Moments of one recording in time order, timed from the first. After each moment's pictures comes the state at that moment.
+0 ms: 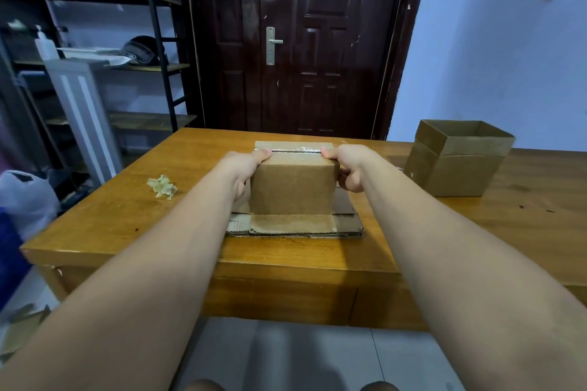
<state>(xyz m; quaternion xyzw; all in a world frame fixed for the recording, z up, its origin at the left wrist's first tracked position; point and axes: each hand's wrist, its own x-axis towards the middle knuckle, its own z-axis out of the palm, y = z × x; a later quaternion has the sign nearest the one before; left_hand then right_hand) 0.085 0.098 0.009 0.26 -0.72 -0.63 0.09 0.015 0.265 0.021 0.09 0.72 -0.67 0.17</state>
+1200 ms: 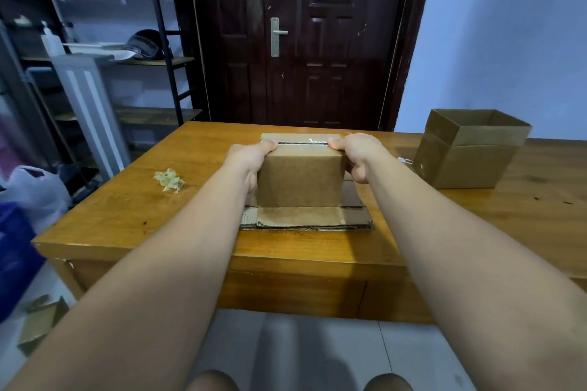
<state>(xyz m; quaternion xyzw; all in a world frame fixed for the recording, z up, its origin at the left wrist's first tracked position) 0.089 0.109 0.012 0.27 -0.67 -0.68 0.13 0.012 0.258 0.016 0.05 0.74 -0.66 0.11</state>
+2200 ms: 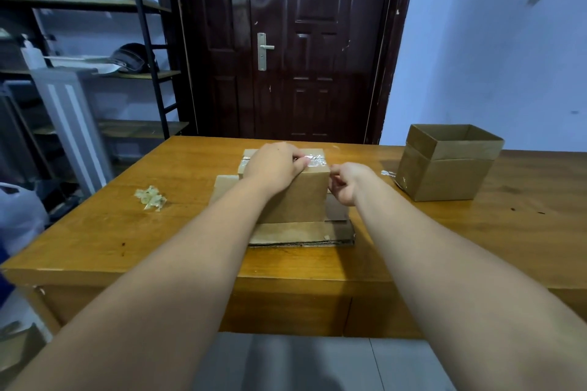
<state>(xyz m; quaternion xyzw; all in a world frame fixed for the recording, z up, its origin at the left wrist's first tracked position) 0.046 0.138 0.011 0.00 -0.97 -0.16 0.19 0.001 0.269 0.001 0.16 0.56 -0.80 0.16</state>
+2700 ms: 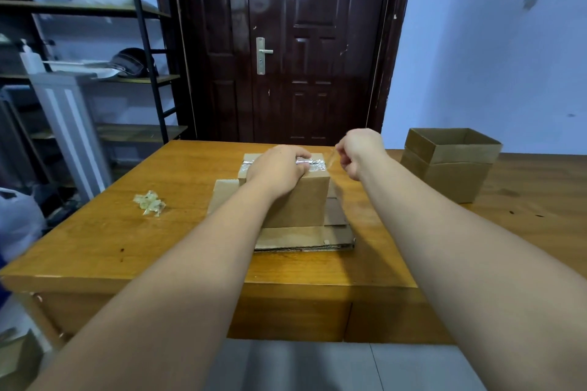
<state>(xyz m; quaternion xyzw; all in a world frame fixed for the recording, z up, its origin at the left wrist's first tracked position) 0.039 0.140 0.011 0.01 -0.96 -0.22 0.18 -0.016 0.274 0.042 0.08 0.69 -0.71 0.01</state>
